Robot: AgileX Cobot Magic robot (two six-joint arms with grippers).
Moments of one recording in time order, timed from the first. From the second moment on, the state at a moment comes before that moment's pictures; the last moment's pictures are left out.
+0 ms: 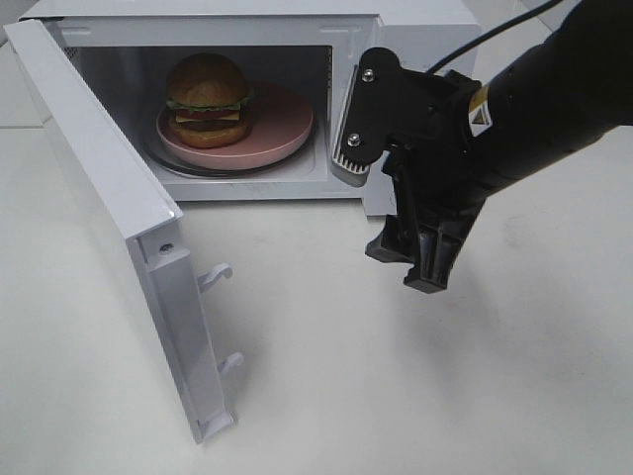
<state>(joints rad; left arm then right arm) 0.00 -0.01 -0.52 -0.10 1.08 0.05 0.65 1.47 -0.91 -0.09 0.41 -0.62</state>
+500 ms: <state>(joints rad) 0.00 -0.01 -0.52 -0.10 1.08 0.05 0.65 1.27 -0.89 -0.10 0.75 -0.12</state>
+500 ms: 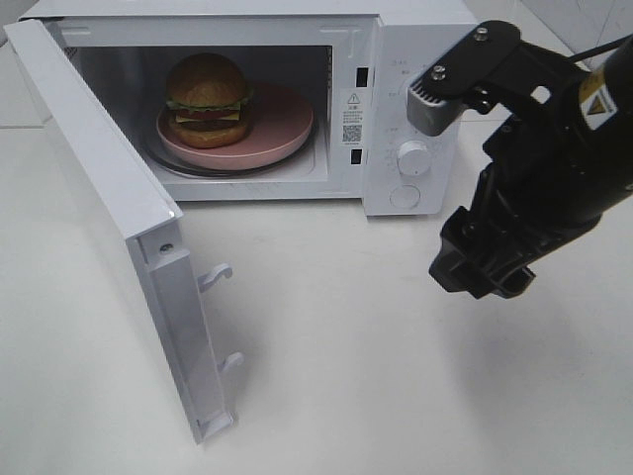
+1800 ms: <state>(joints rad) 0.00 -0.01 -0.52 -0.10 1.08 0.05 0.55 0.67 -0.65 -0.13 1.09 0.08</state>
